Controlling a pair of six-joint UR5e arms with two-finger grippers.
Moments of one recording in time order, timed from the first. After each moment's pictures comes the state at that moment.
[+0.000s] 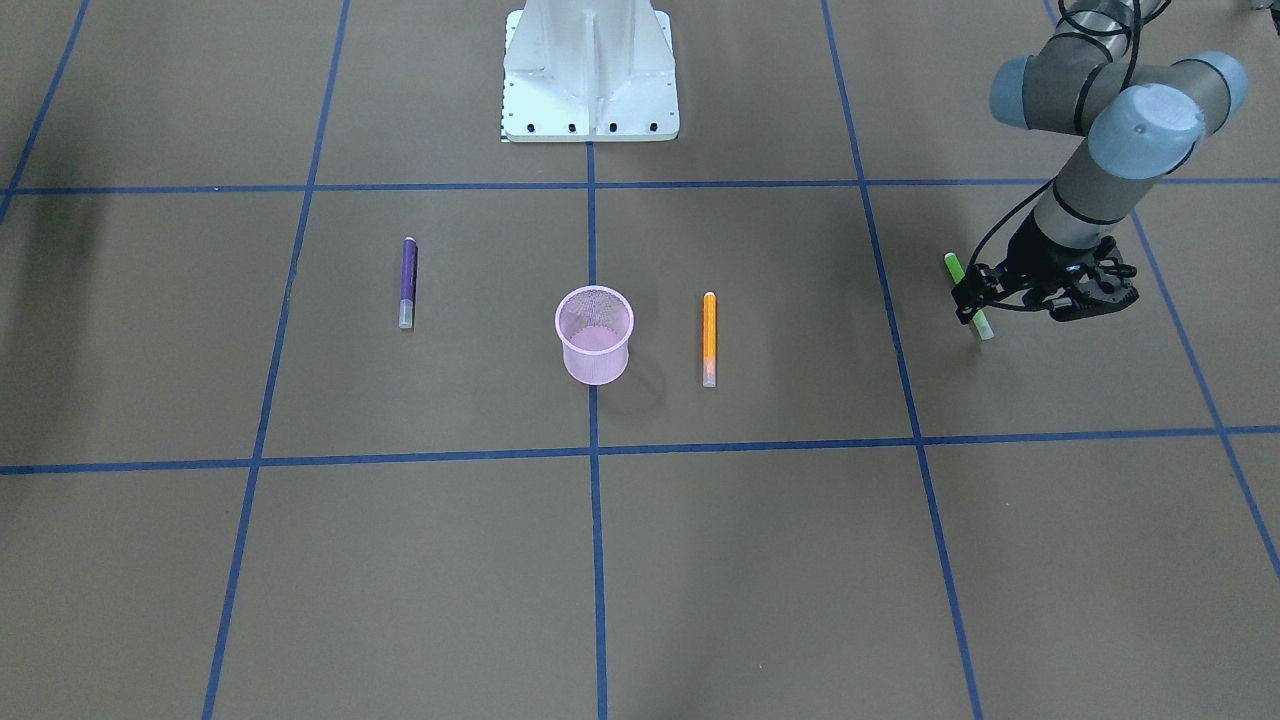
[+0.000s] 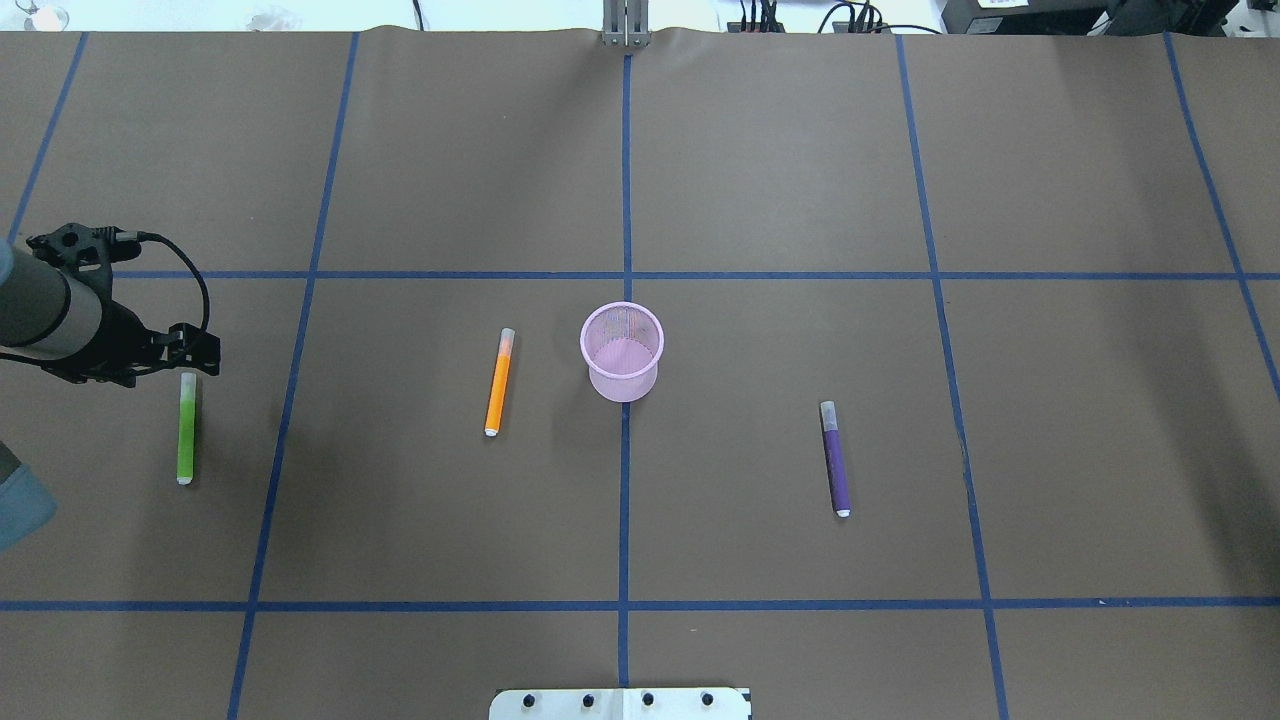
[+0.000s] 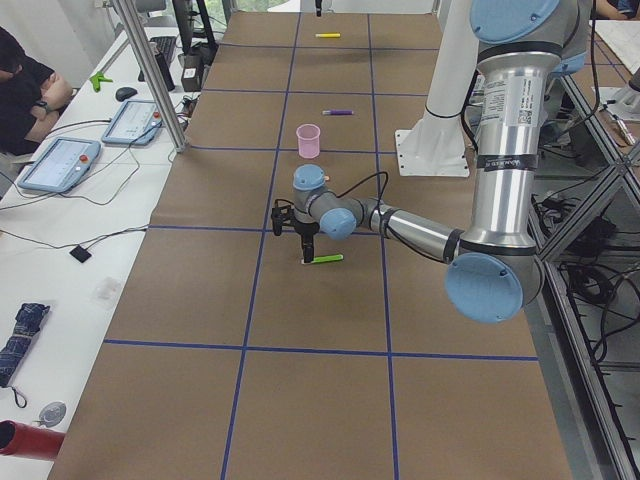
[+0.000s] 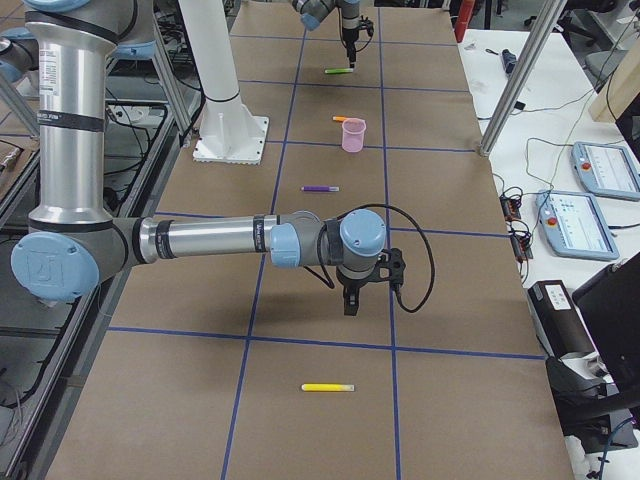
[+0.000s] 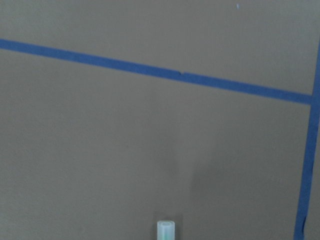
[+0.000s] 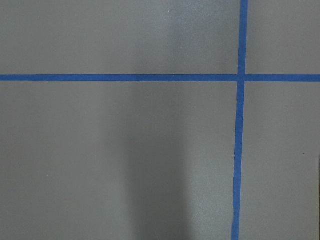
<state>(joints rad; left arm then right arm) -0.82 -1.59 -1.76 -1.99 -2.03 -1.09 1.49 -1.65 1.75 -1.57 2.48 0.11</state>
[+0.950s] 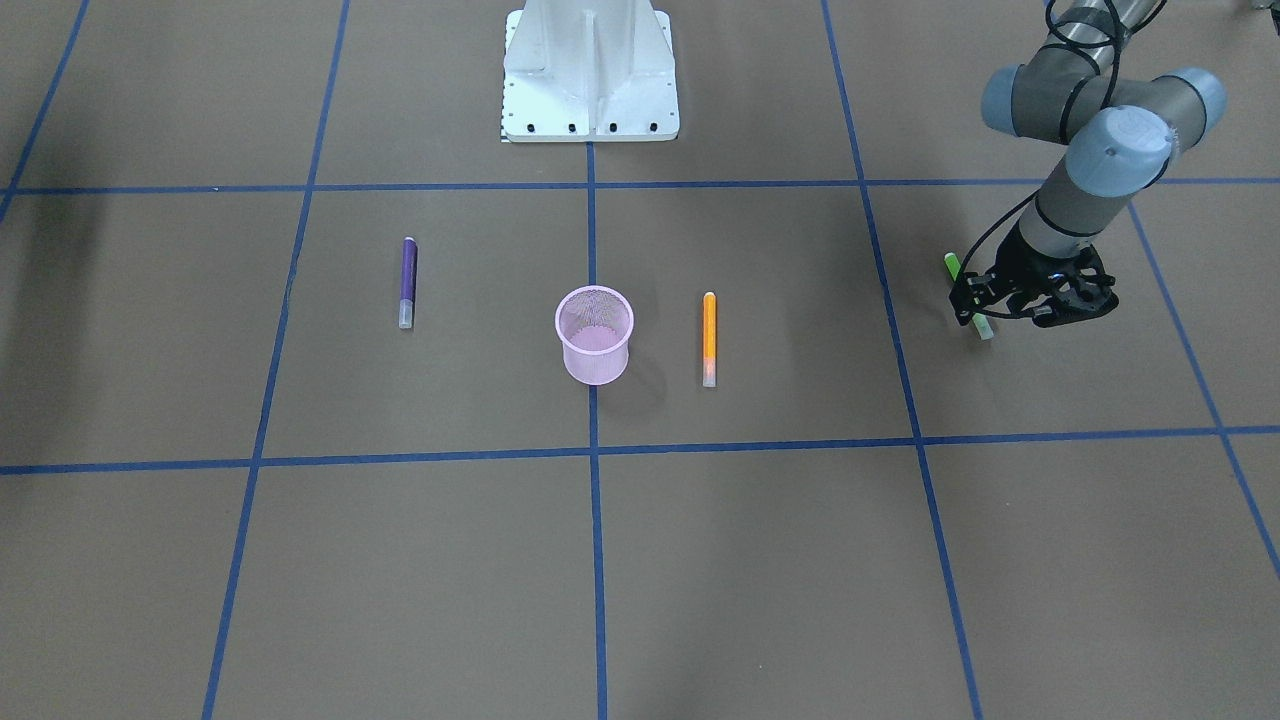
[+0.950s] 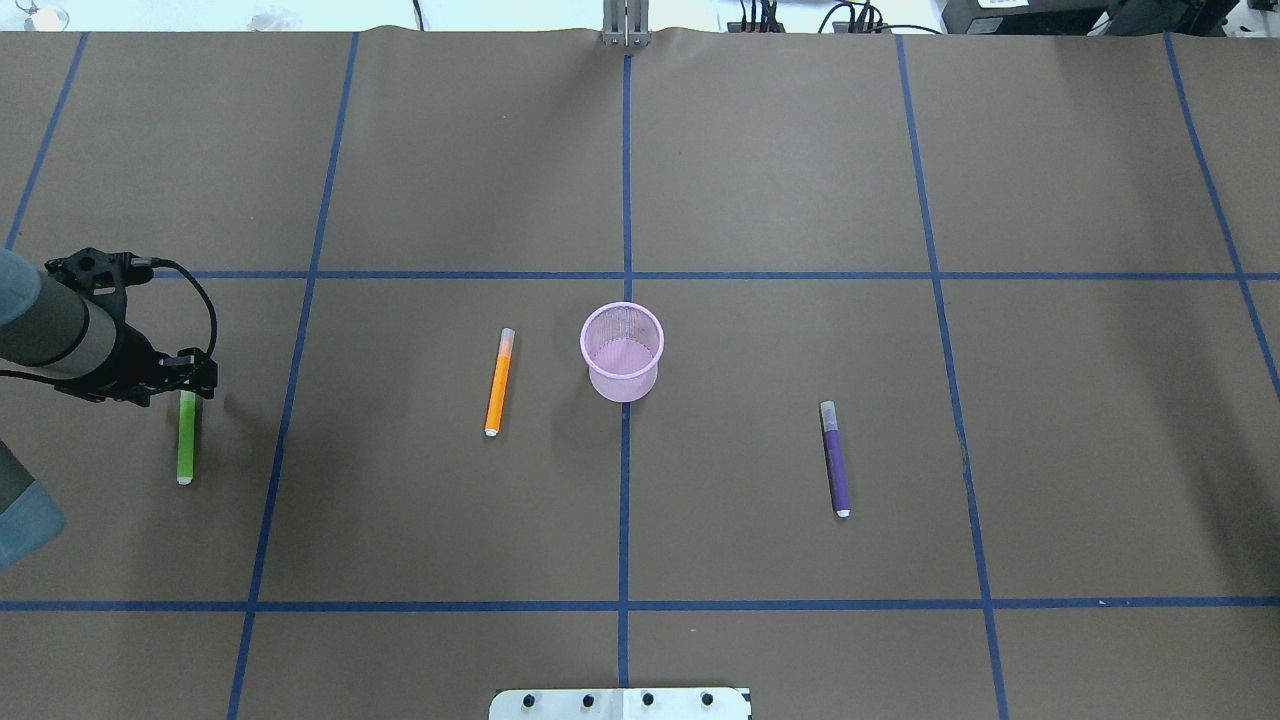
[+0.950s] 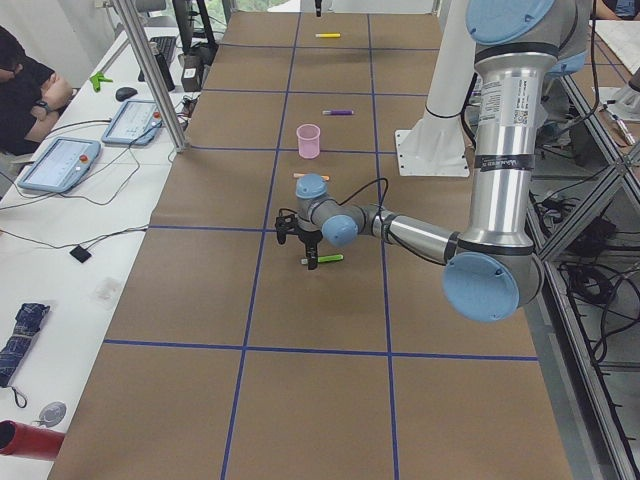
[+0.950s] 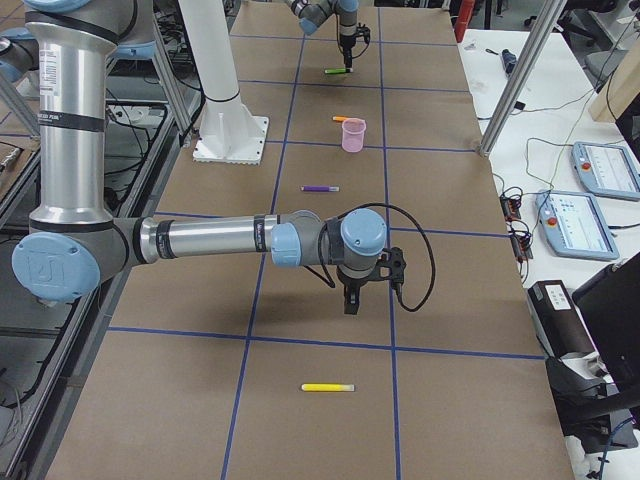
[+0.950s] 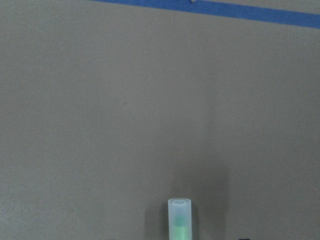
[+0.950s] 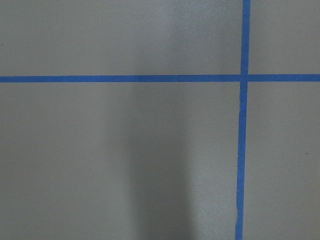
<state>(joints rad) -0.80 -1.59 -1.72 -1.99 -2.03 -1.08 1.49 -1.65 1.75 -1.57 2.49 0.12</state>
